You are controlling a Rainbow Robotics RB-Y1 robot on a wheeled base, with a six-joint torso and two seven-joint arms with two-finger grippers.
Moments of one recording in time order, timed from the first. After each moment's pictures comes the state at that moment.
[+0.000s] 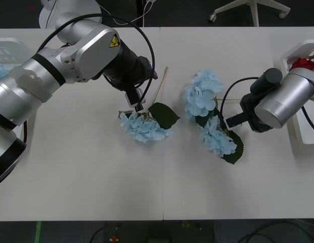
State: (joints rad) right arm -0.70 -0.85 0.78 -1.48 -0.61 1.15 2.72; left arm -1.07 0.46 -0.65 -1.12 -2.21 -1.17 -0.72
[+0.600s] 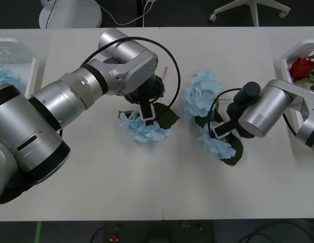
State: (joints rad) right arm -0.73 -0.79 0.89 -1.42 -0.57 1.09 2.72; left arm -1.16 0.24 -0.73 -0.81 -2.41 -1.18 -0.72
